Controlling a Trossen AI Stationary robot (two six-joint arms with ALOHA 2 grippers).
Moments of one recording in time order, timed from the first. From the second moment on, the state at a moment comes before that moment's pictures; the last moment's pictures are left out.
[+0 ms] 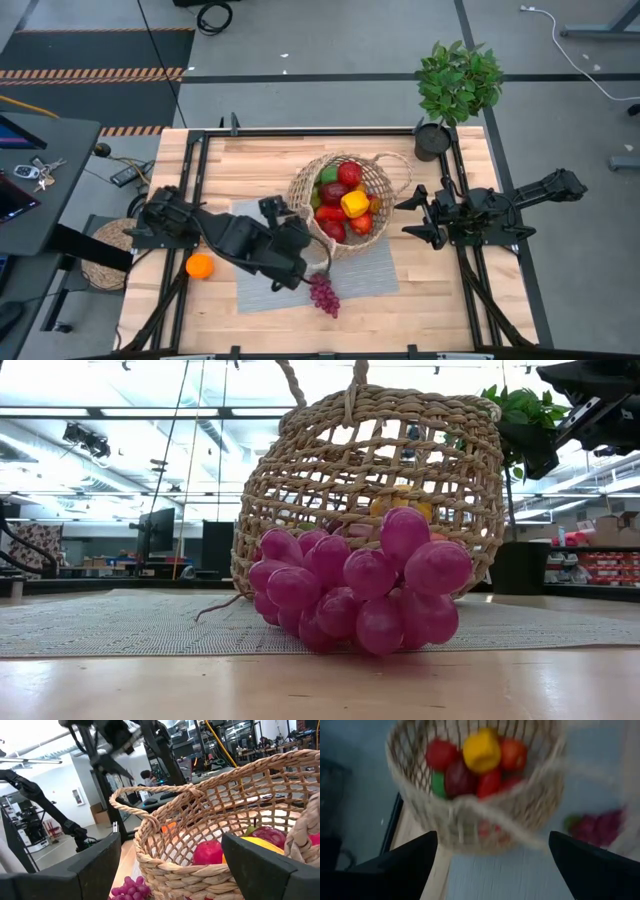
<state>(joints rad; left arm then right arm) -0.46 1.92 2.20 -1.57 -0.67 -0.53 0.23 0.27 0.01 0.41 0.14 0.27</state>
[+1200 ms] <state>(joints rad) -0.65 1.53 0.84 -1.25 0.26 -1.25 0.23 0.27 0.01 0.41 0.14 0.27</state>
